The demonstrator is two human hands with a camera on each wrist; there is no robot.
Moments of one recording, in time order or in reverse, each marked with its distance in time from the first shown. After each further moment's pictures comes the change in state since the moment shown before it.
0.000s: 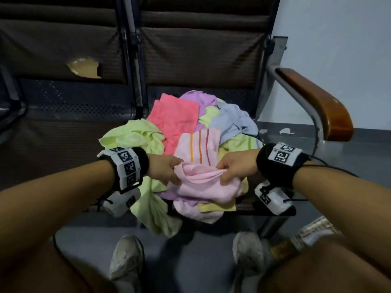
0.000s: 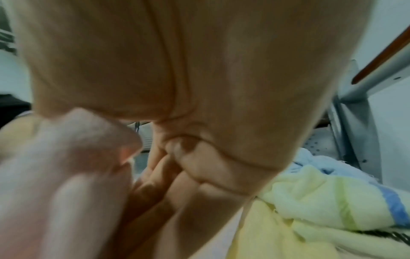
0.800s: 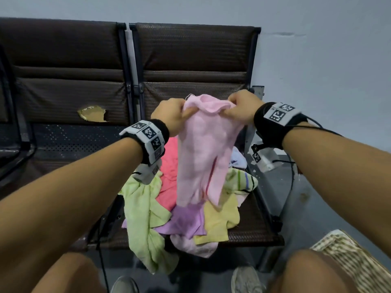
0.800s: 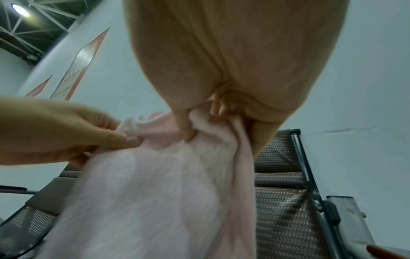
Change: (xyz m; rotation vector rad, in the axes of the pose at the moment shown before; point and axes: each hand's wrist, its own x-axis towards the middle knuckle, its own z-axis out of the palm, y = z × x) left_hand -0.036 0.150 -0.113 0.312 1.119 0.278; right_hand -0.083 -0.069 -0.164 -0.111 1.015 0.081
